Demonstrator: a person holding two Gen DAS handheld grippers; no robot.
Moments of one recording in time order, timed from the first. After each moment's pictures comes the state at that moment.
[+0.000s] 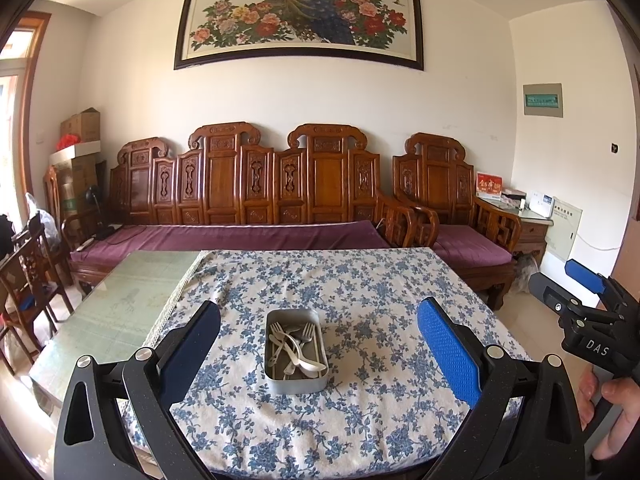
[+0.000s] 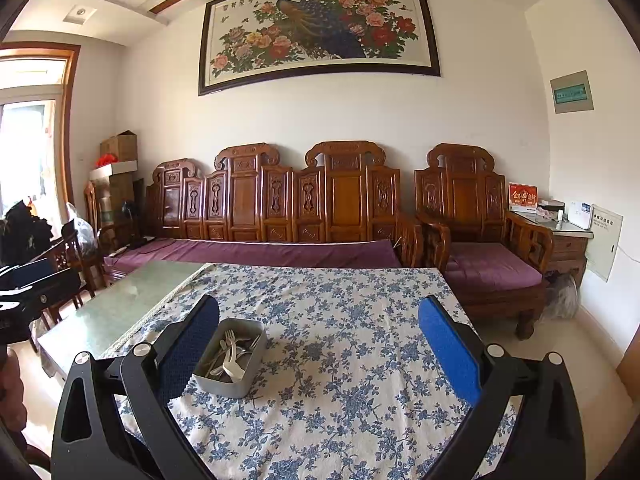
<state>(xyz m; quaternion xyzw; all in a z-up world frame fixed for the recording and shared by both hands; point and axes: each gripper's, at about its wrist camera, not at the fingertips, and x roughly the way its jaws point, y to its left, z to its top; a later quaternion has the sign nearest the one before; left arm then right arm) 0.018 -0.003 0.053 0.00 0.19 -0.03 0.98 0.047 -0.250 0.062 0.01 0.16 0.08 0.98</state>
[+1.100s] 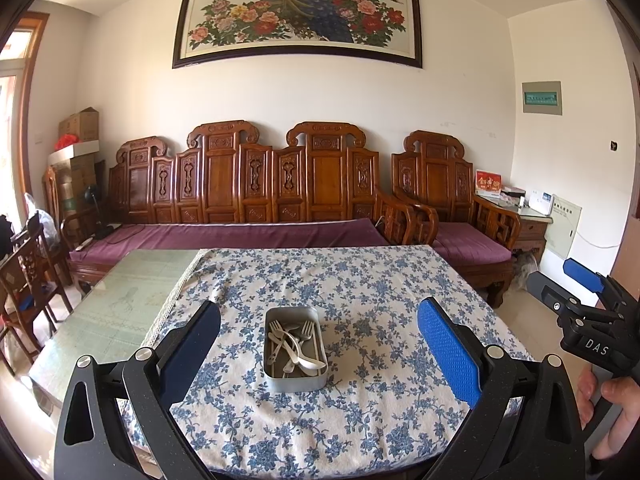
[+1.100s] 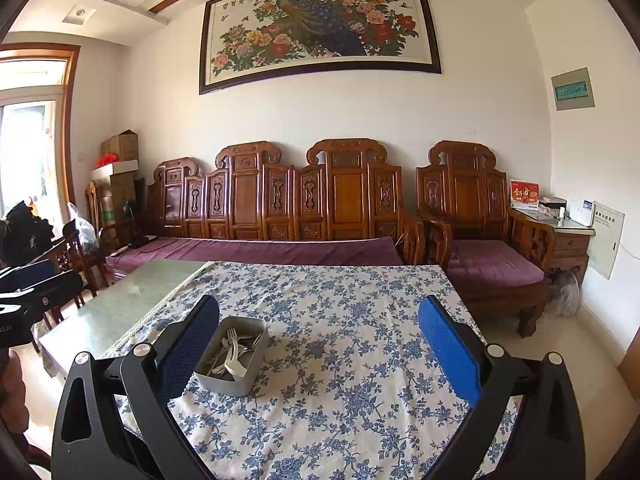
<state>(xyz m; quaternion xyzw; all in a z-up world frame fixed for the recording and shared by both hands) 0.019 -0.003 0.049 0.00 0.20 -0.04 0.98 0.048 -0.248 0.054 0.01 0.16 0.08 0.98</state>
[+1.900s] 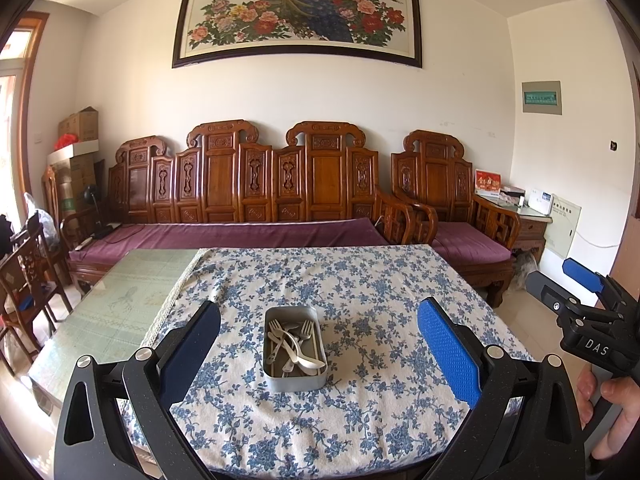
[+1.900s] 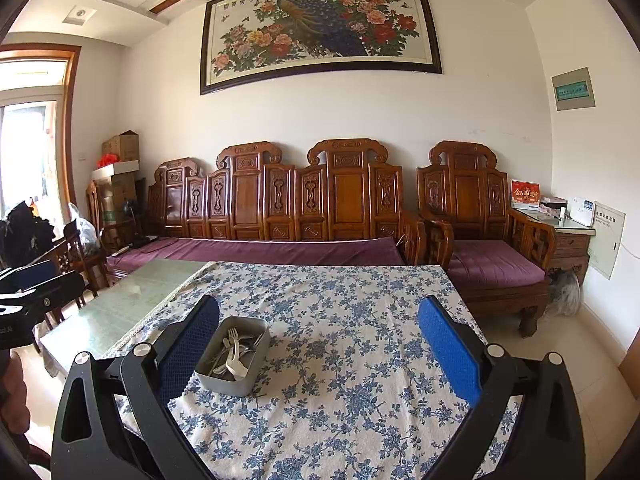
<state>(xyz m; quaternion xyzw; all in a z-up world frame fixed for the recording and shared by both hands) 0.019 -0.003 0.049 0.00 0.20 -0.04 0.98 0.047 -0.247 0.053 0.01 0.16 0.08 0.98</state>
